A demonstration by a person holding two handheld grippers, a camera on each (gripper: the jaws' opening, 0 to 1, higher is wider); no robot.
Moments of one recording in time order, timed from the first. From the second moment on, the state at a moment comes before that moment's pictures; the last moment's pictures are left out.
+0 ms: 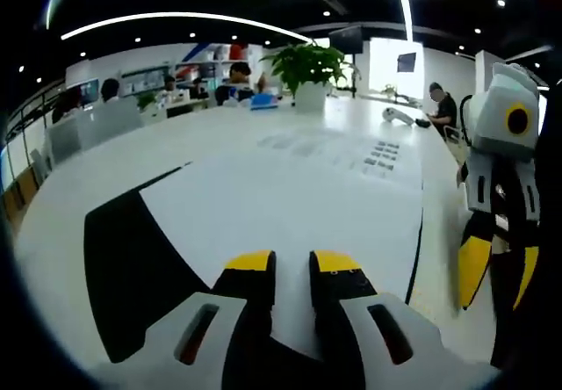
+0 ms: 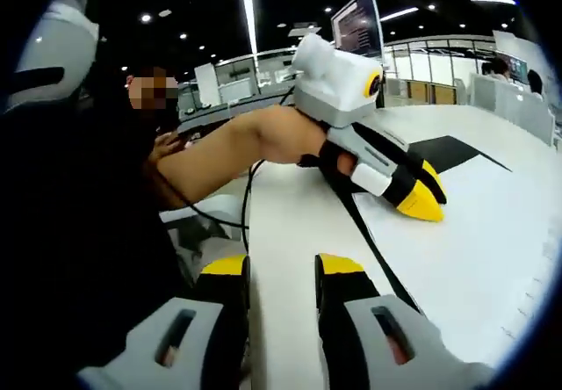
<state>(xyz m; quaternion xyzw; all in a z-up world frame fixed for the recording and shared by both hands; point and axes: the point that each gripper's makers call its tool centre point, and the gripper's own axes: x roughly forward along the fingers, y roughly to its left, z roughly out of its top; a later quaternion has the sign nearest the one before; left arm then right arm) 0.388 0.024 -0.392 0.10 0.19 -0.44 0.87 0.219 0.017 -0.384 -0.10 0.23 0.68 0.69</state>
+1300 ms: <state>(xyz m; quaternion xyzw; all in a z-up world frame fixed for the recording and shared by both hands) 0.389 0.021 -0.392 0.12 0.21 -0.45 0.86 0.385 -0.083 -0.382 -0.13 0.19 0.62 0.75</state>
